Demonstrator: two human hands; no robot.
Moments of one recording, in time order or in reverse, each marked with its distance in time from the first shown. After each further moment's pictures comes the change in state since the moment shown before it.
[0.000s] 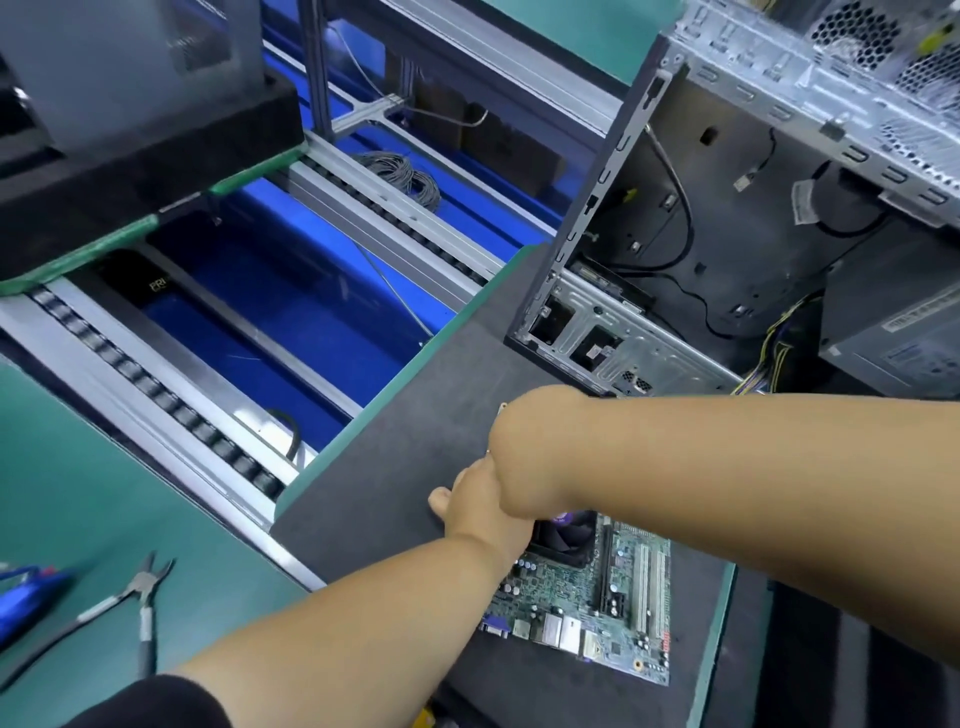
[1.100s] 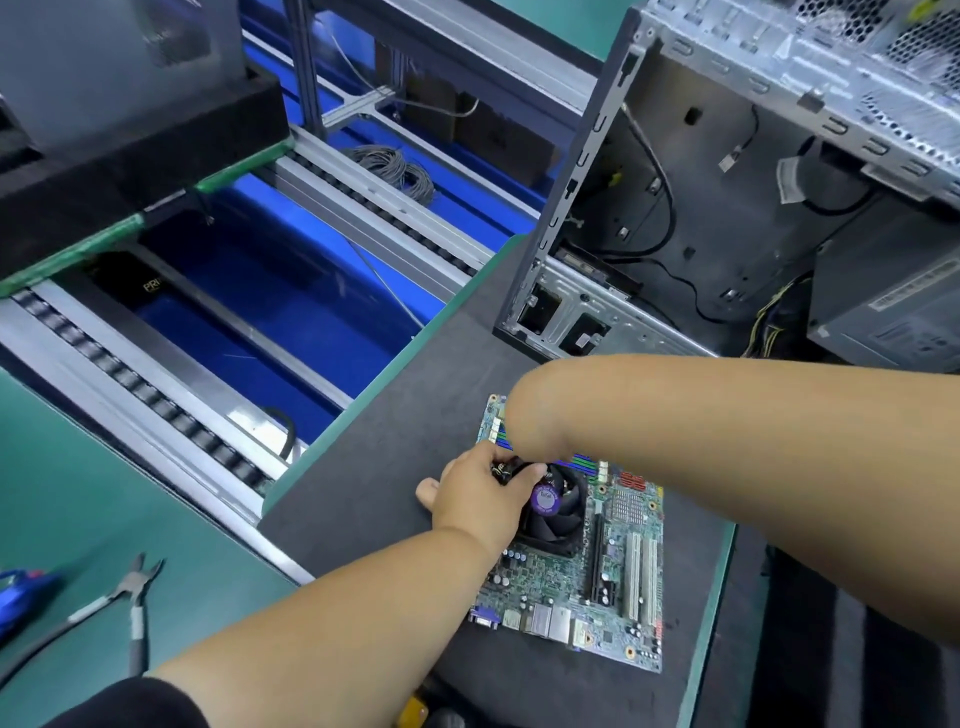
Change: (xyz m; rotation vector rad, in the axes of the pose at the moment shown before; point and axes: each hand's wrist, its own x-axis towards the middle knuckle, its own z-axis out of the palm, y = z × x) left_hand 0.006 0.000 0.007 -0.051 0.059 0.123; right_hand 0.008 0.025 0.012 -0.196 -0.196 -0.243
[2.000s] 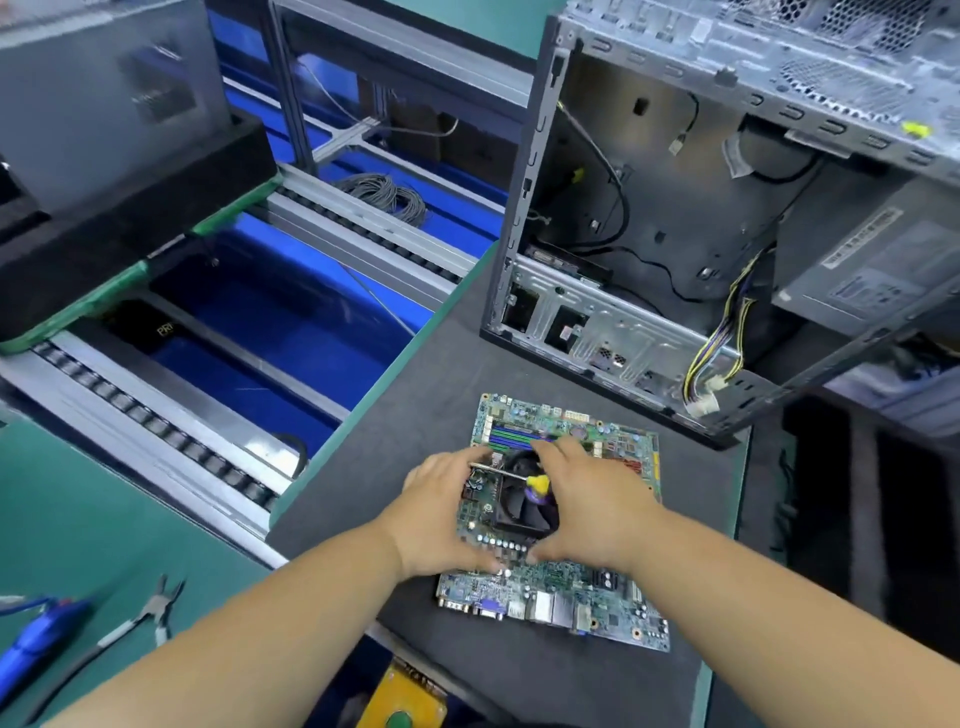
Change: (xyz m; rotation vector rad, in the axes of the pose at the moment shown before) left_hand 0.021 -0.041 -0.060 0.584 -0.527 0.532; right_hand 0.050 -0.072 0.141 0.943 0.642 0.527
